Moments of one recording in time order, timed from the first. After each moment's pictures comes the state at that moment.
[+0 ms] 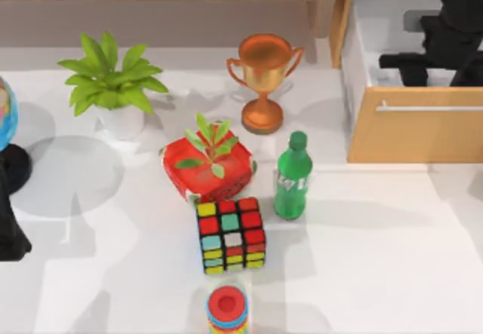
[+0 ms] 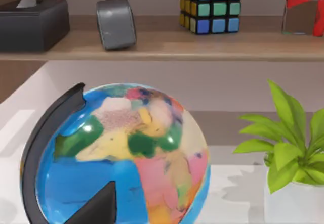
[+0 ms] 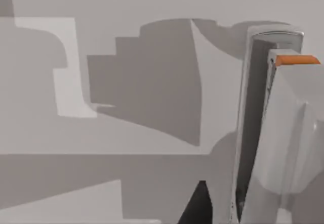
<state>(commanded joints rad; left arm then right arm) 0.00 0.00 0.00 0.00 0.00 0.00 0.13 2.49 2.21 -1.31 0.00 0.15</state>
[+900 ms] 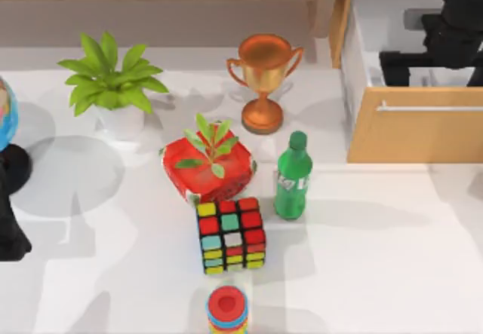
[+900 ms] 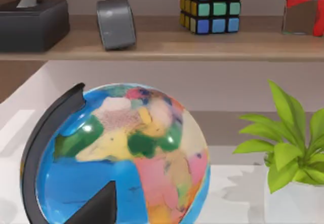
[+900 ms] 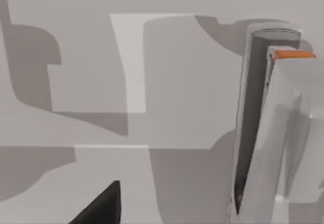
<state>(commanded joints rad) 0.00 0.00 0.00 0.00 0.00 0.00 0.13 2.47 2.19 -1.30 0.00 0.14</state>
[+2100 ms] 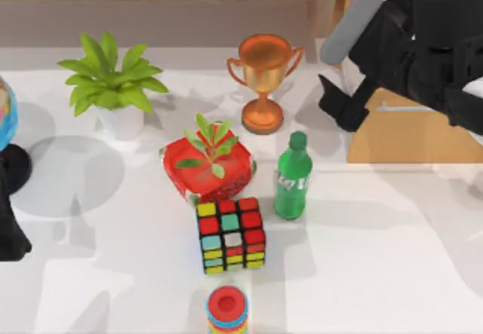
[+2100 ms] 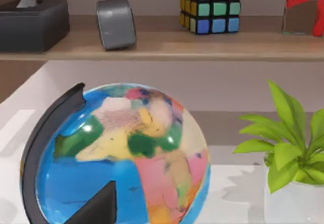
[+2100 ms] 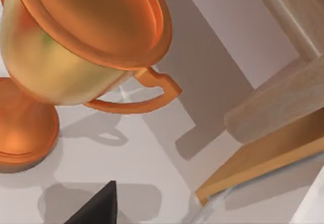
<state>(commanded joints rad) 0.00 0.00 0.00 0.00 0.00 0.00 0.41 1.73 1.00 0.26 -0.02 -0.71</state>
